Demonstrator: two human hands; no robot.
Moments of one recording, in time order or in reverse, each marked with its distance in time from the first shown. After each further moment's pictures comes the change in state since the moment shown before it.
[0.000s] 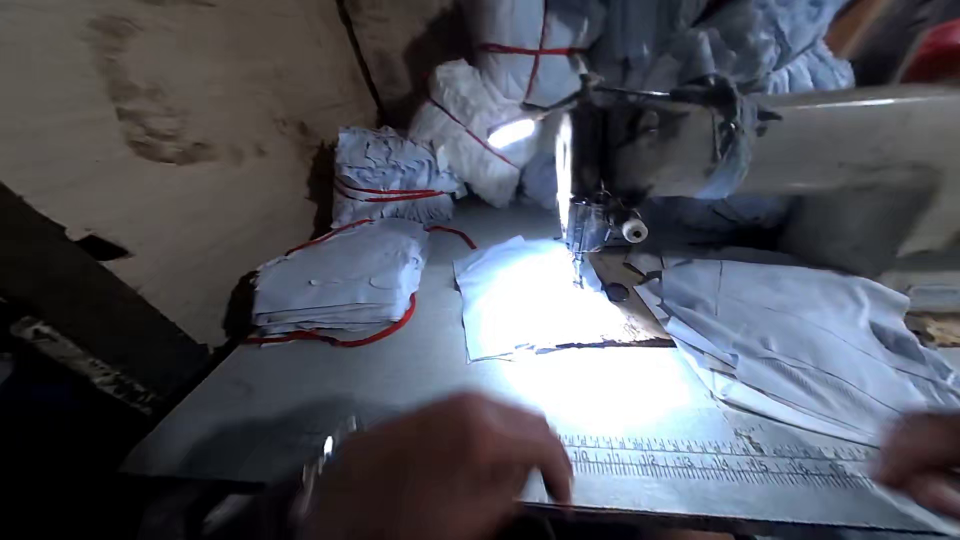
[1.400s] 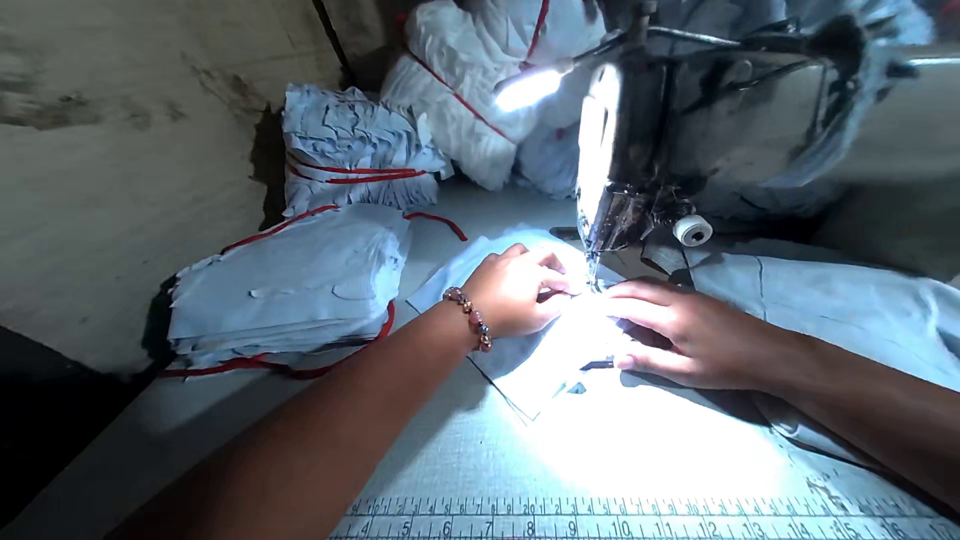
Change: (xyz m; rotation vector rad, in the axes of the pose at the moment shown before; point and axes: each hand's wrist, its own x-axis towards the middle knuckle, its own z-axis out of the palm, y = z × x) left_hand 0.094 -0.129 -0.022 0.318 -0.124 -0.512; right_hand 0.179 0.079 0.076 -0.518 0.121 -0.302
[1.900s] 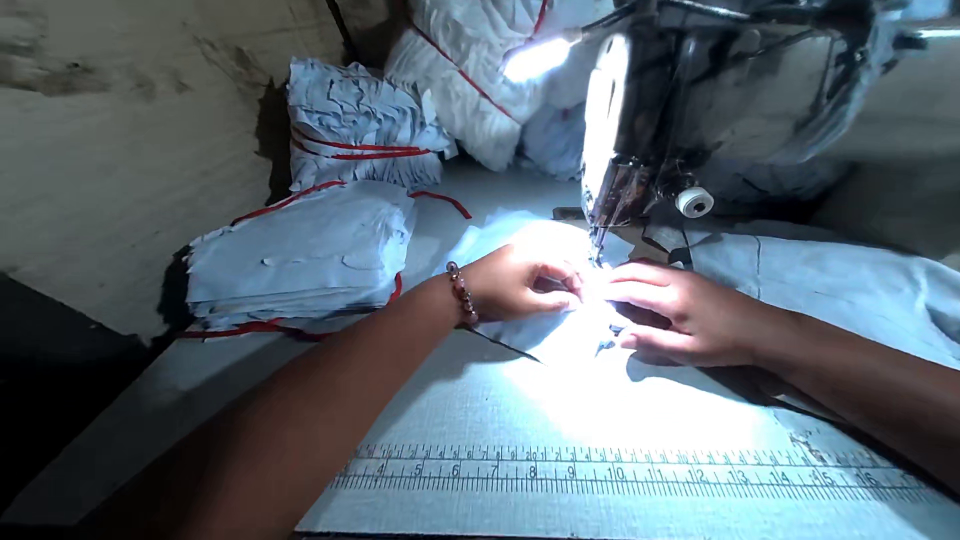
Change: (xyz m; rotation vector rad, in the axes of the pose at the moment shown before) left_hand -0.010 -0.020 0.016 -0.461 0.125 0.418; right_hand 0.003 -0.007 -0.003 0.098 0.032 -0.139
